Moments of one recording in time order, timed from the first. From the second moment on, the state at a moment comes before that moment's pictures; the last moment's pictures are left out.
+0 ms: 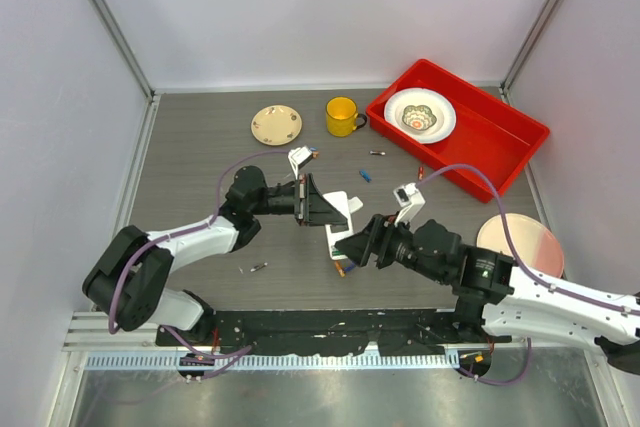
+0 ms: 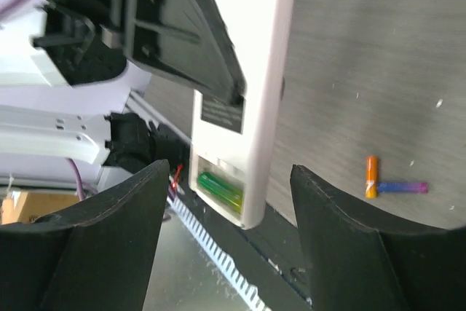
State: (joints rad) left arm -0.62 1.40 0.60 0.84 0.95 -1.28; right arm 1.17 0.71 0.60 -0.20 0.22 0.90
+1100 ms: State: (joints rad) left arm -0.57 1.09 0.40 0.57 0.82 -1.17; right arm 0.57 1.83 1.21 -0.19 0.30 0.30
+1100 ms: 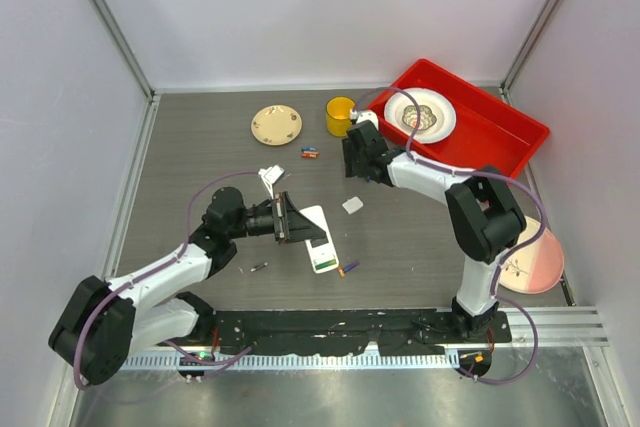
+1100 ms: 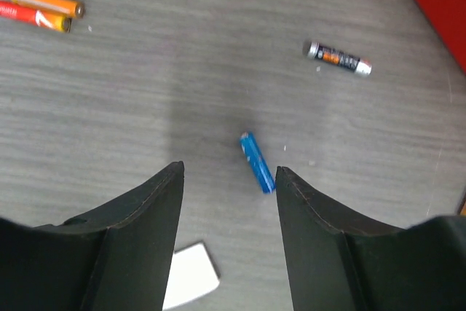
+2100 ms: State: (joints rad) left arm -0.55 1.04 0.44 0.43 0.86 -1.07; right arm 0.55 1.97 1.24 -0.15 0.33 0.23
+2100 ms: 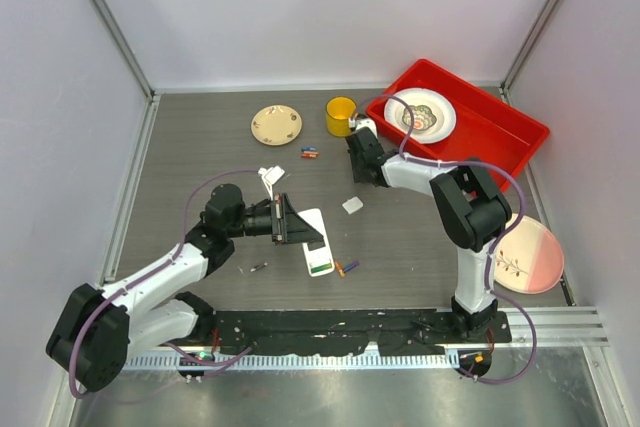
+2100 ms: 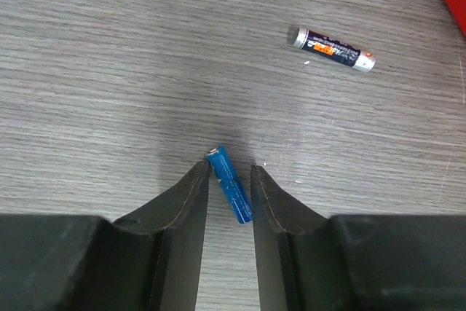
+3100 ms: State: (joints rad) left arm -0.55 1.06 0.44 0.45 0.86 -1.08; right arm 0.55 1.88 1.14 -0.18 0.33 0.33
